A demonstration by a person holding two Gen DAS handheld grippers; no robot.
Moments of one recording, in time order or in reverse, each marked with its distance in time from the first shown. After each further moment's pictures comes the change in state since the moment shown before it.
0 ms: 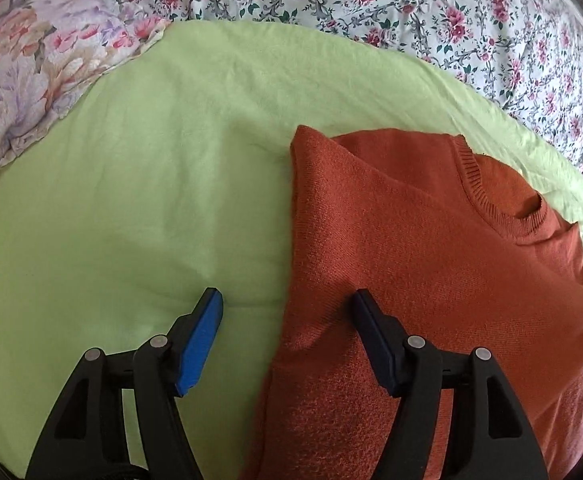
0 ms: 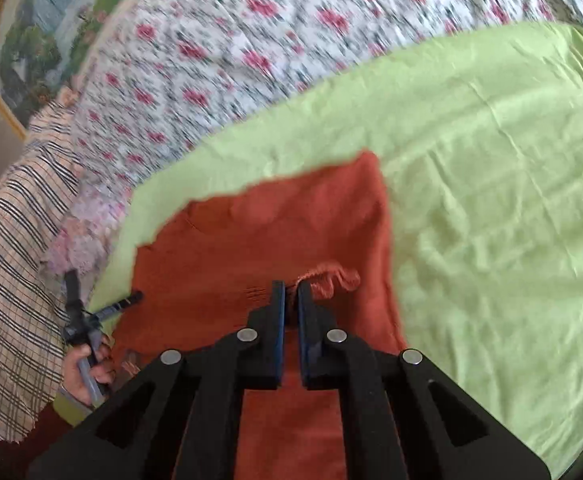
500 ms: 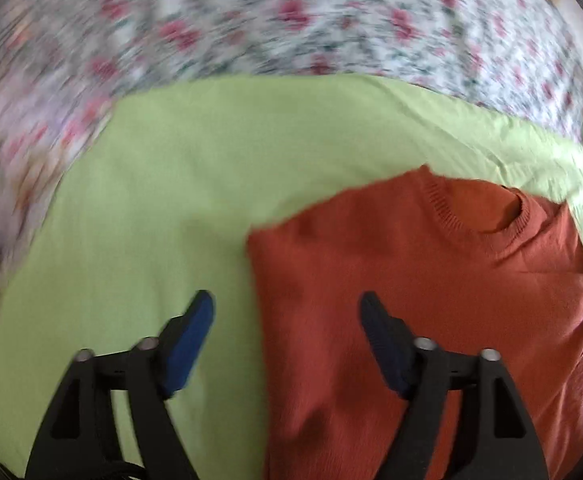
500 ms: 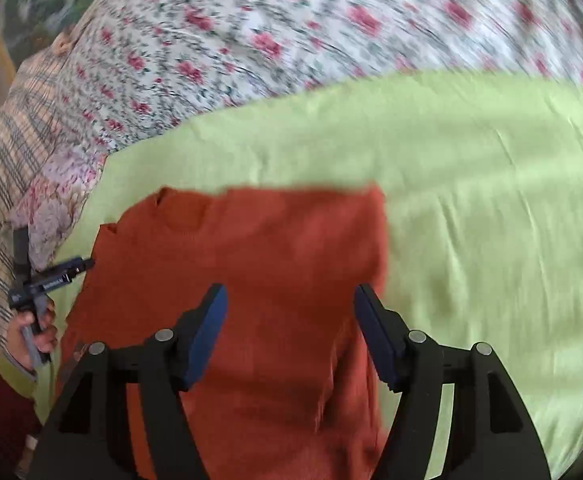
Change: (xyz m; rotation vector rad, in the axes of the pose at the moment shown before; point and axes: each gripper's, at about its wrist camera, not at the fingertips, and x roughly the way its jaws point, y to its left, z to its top) left arm -0.004 -0.040 0.069 0.271 -0.040 -0.006; right arm 0.042 0.038 0.083 -0.229 0.022 -0.007
